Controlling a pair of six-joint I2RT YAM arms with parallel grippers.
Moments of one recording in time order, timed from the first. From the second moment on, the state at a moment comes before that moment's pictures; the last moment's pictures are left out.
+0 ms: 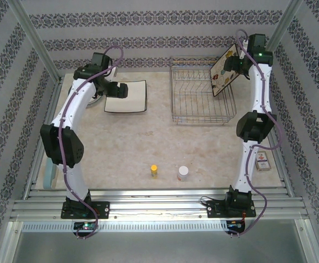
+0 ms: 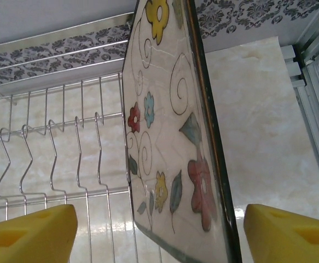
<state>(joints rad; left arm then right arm) -0.15 1.92 1.95 -1.08 0.05 -0.08 -0.17 2.44 2.74 -1.17 -0.14 0.10</state>
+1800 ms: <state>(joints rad) -0.15 2.03 2.07 -1.10 -0.05 -0.08 -0.09 2.35 2.75 -1.23 0.03 0.10</state>
